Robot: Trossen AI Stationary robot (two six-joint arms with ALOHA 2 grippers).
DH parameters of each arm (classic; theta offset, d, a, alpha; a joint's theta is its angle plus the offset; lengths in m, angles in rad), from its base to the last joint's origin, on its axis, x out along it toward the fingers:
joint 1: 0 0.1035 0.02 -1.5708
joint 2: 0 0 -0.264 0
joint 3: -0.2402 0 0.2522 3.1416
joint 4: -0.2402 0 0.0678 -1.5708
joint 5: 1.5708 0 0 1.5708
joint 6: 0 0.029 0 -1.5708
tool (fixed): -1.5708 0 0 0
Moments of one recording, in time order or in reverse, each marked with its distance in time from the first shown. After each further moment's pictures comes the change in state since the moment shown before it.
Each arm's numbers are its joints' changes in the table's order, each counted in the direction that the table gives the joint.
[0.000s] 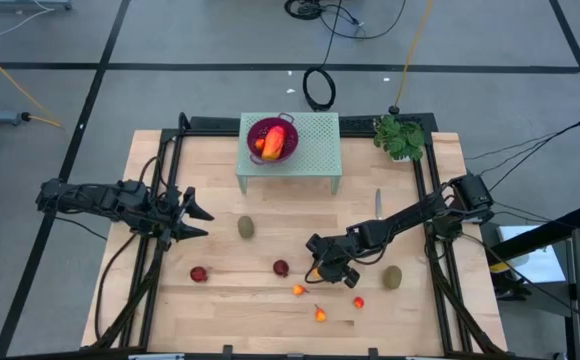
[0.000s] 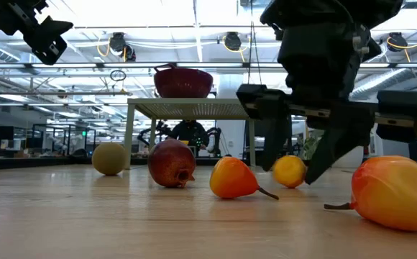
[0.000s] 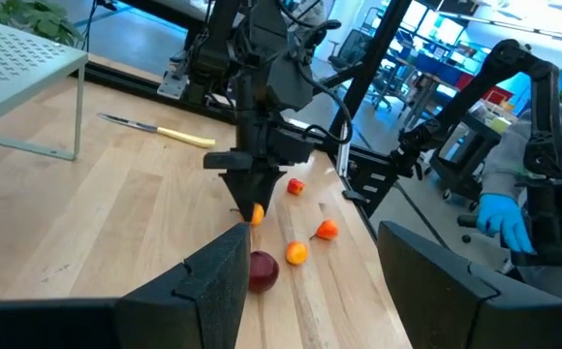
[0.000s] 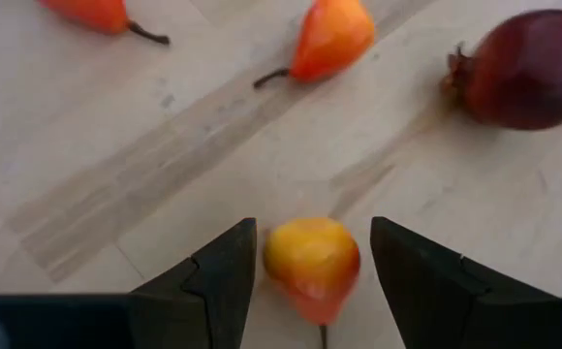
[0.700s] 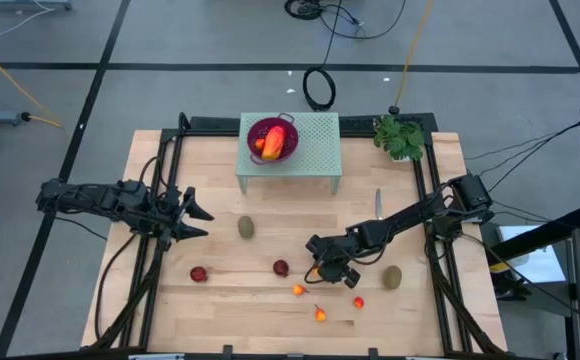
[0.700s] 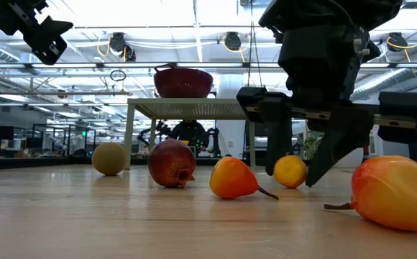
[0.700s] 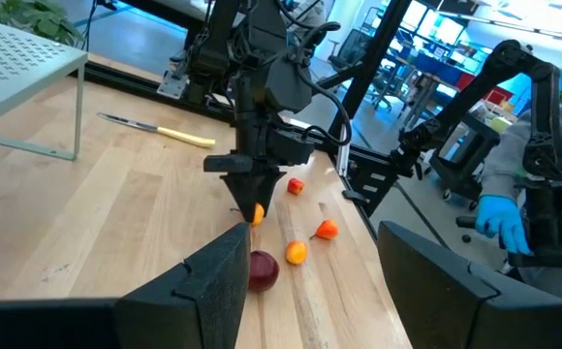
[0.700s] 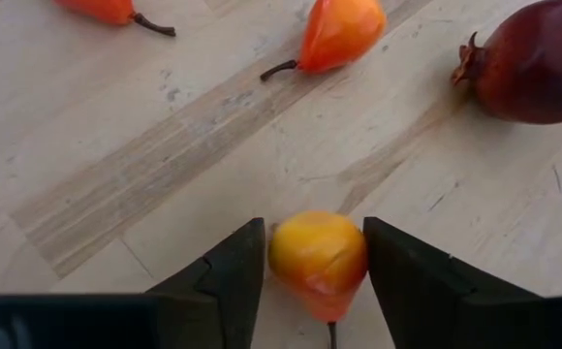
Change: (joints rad) left arm 0.000 0.000 0.000 0.000 0.000 0.000; right arm 0.000 0.006 0.000 -0.003 0.016 0.002
